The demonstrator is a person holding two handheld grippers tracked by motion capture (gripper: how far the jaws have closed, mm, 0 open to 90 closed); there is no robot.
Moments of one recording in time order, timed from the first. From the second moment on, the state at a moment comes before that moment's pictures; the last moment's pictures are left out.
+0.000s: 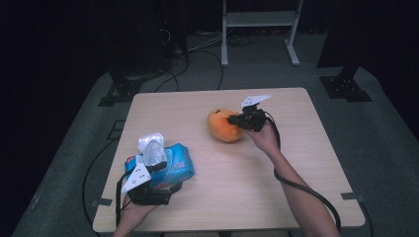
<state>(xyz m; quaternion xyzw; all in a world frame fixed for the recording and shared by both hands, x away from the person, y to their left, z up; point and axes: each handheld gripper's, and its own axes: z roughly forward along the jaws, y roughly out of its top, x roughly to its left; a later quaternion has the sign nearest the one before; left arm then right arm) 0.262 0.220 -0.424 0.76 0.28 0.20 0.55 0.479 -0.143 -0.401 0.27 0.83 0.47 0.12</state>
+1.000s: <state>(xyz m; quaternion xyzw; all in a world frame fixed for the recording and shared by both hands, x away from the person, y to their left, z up) 0.253 0.208 -0.413 0.76 0.26 0.21 0.56 0.319 -0.189 -0.346 0.13 0.85 0.50 0.10</state>
